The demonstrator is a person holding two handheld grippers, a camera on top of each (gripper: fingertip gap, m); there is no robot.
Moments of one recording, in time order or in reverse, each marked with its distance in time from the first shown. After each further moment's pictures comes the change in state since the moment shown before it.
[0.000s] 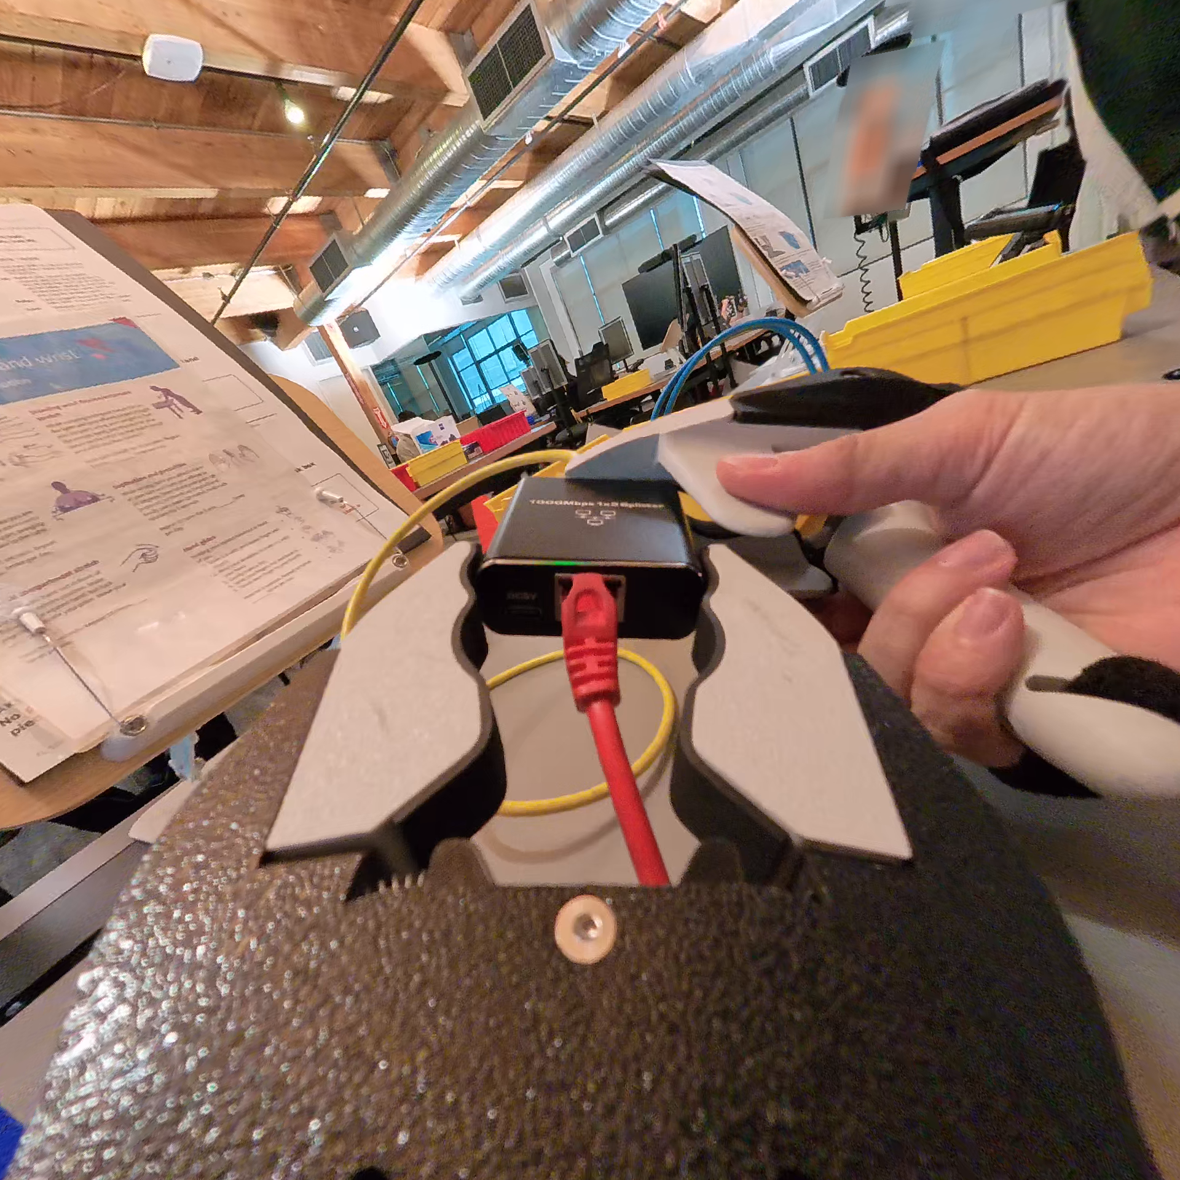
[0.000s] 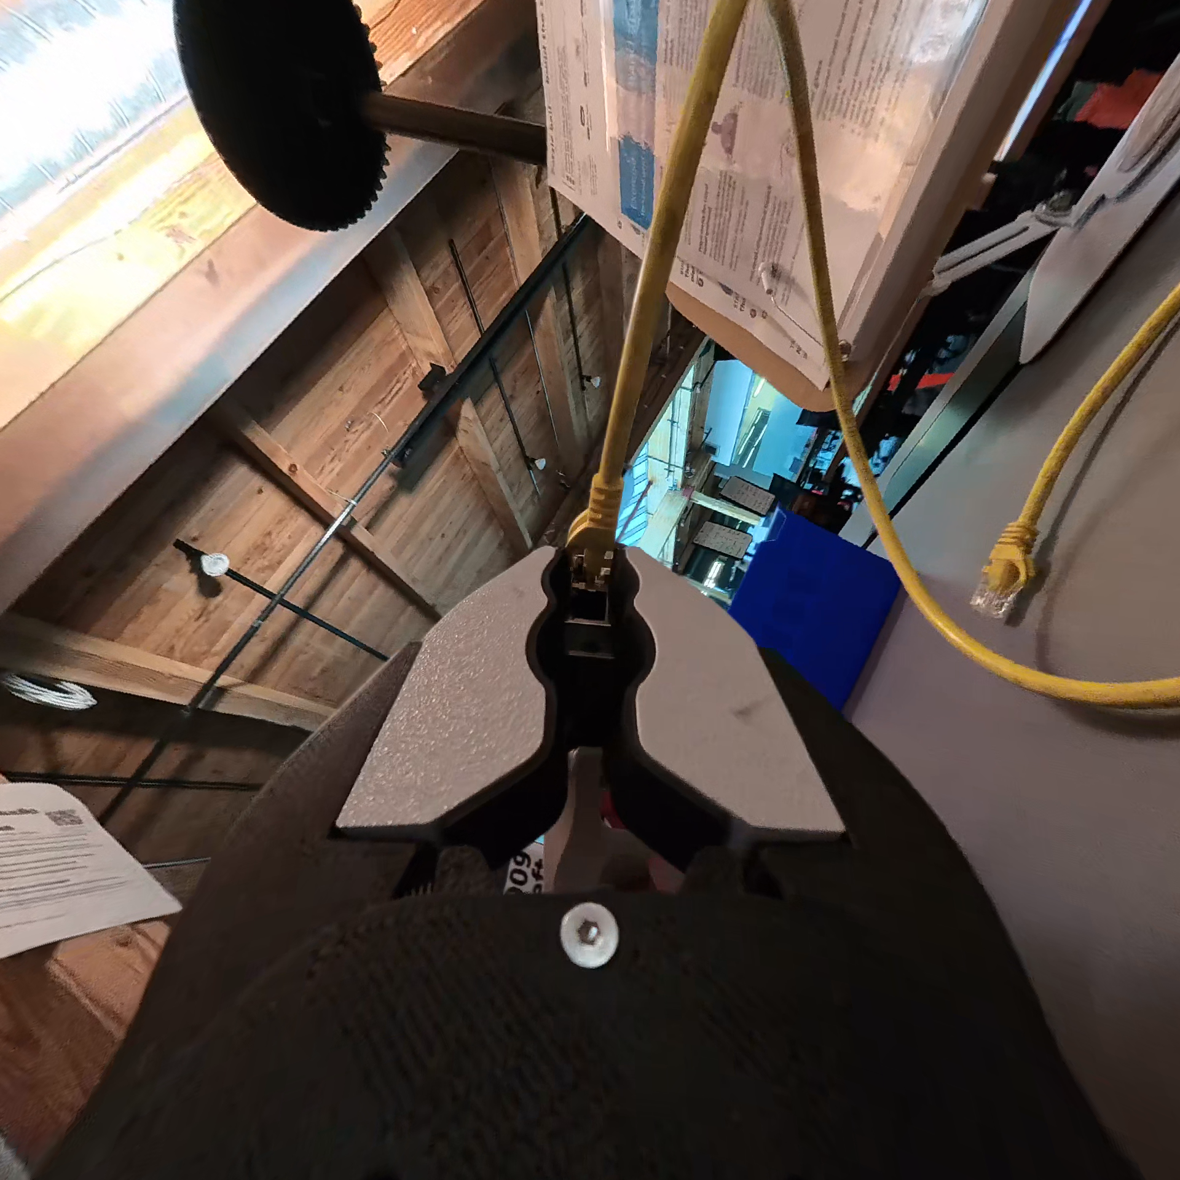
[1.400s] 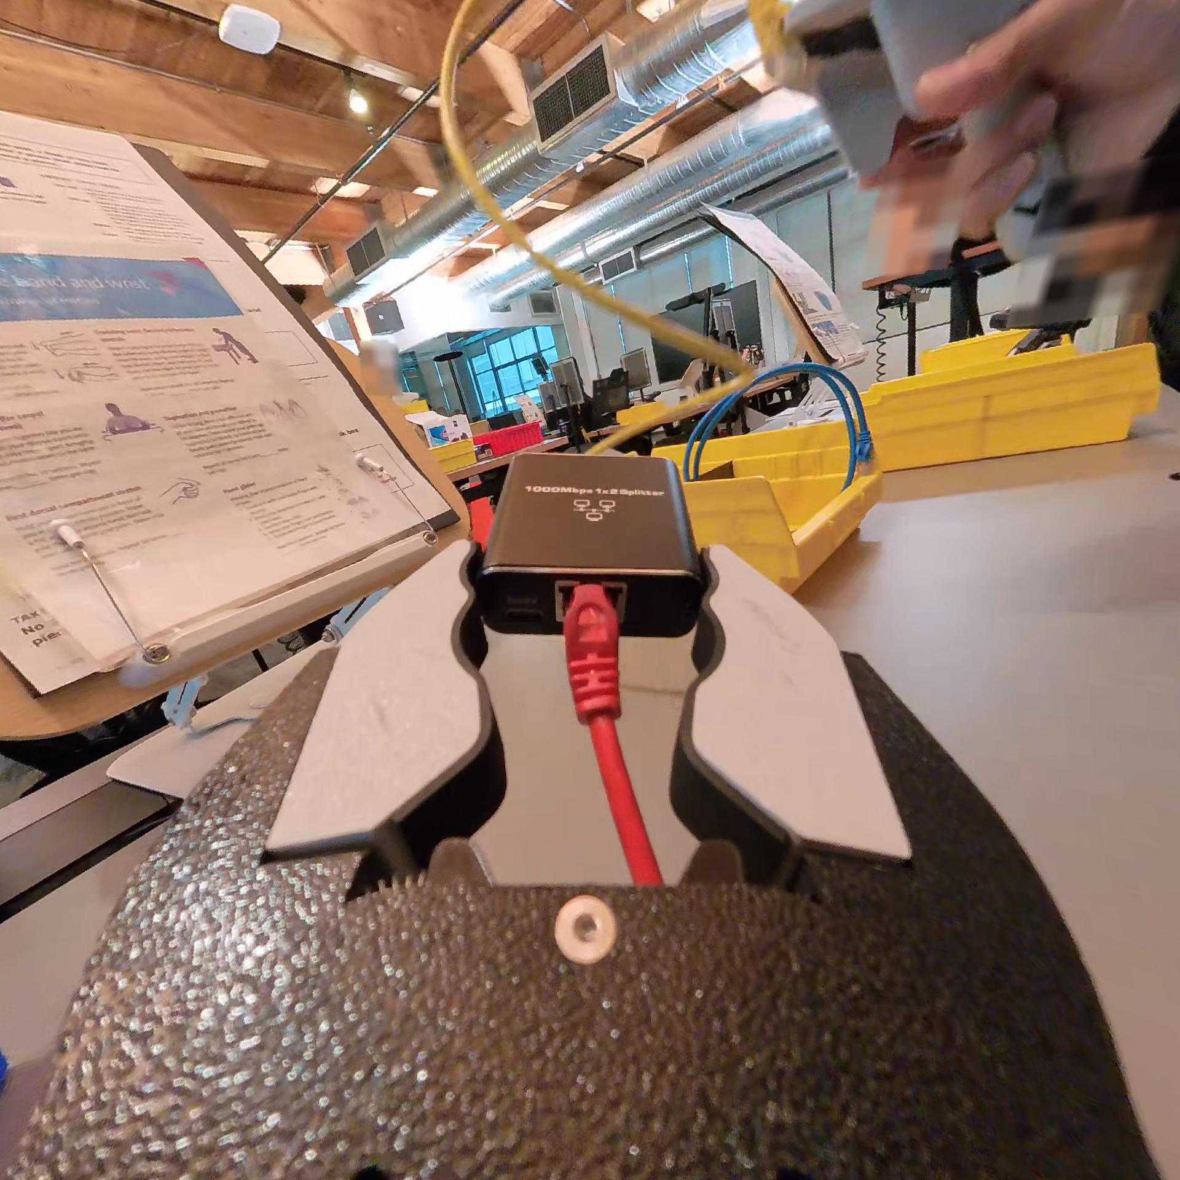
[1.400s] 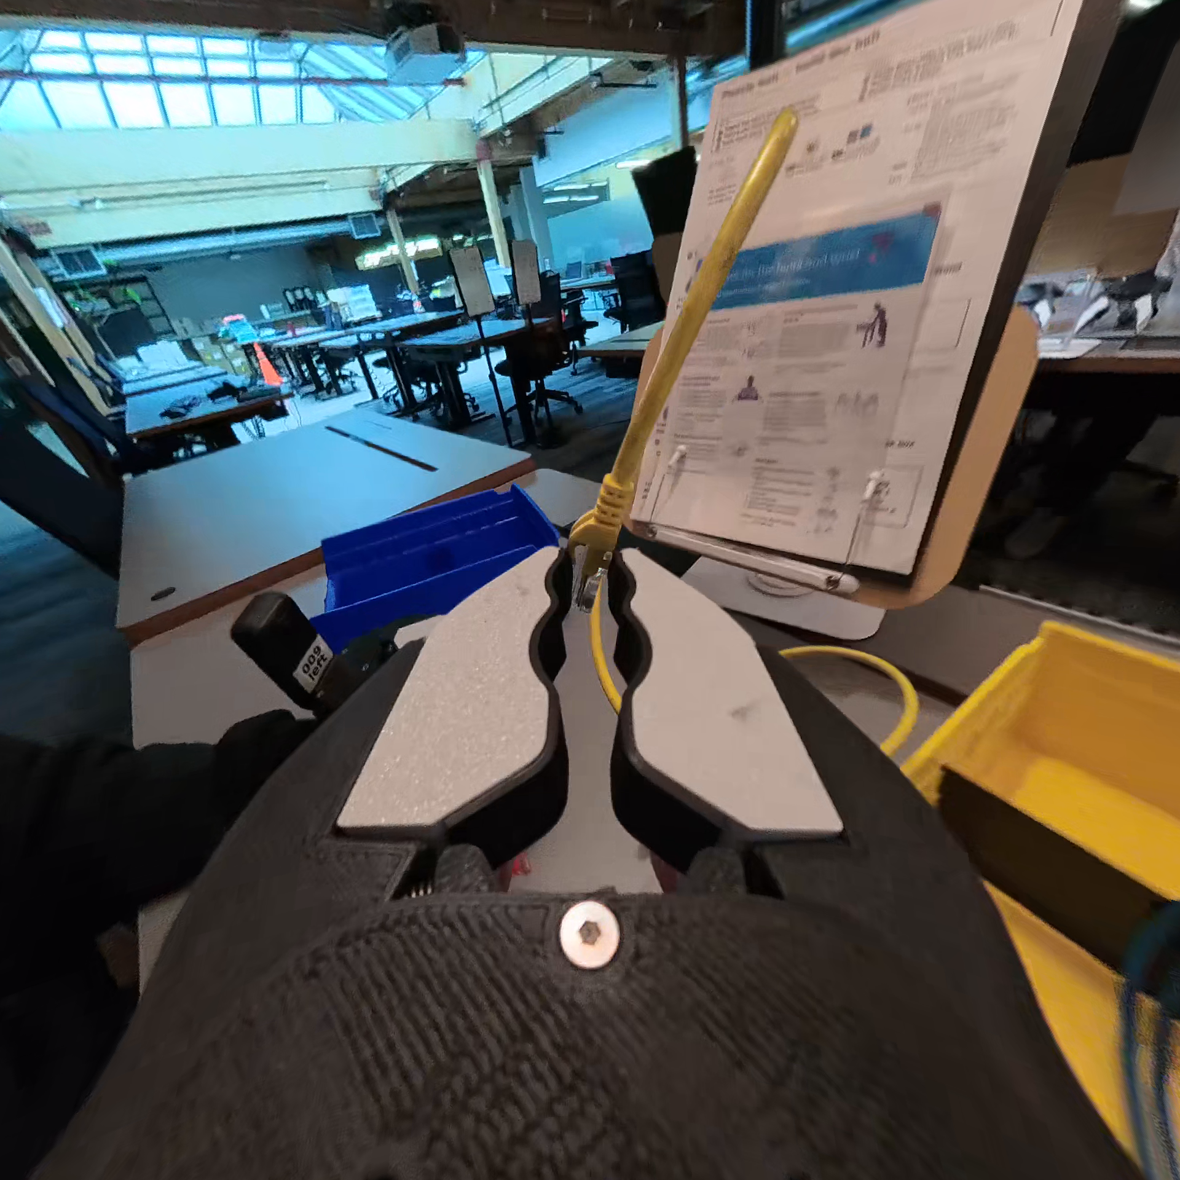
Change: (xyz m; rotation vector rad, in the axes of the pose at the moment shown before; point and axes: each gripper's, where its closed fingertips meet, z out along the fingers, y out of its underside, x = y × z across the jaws) left arm -0.030 0.006 -0.011 0.036 -0.054 -0.138; right arm -0.147 -0.125 -0.013 -0.510 0.194 -1.122
